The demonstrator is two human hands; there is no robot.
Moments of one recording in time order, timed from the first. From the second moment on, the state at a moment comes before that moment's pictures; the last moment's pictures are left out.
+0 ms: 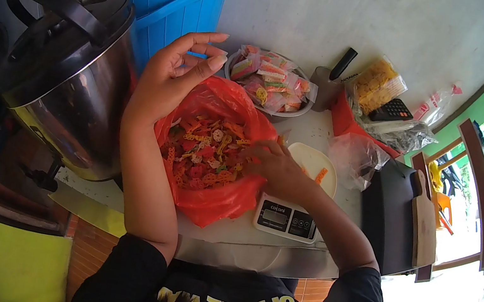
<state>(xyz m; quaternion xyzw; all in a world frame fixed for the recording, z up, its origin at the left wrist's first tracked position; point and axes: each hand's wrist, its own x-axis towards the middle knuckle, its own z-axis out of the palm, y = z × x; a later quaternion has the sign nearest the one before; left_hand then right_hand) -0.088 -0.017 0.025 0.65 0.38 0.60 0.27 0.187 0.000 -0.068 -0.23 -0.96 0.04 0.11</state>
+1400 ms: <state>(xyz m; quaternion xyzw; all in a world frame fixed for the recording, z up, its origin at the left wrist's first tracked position) -0.084 -0.016 0.025 0.67 0.41 0.57 0.26 0.157 0.015 -0.086 -0.25 -0.92 0.20 0.23</state>
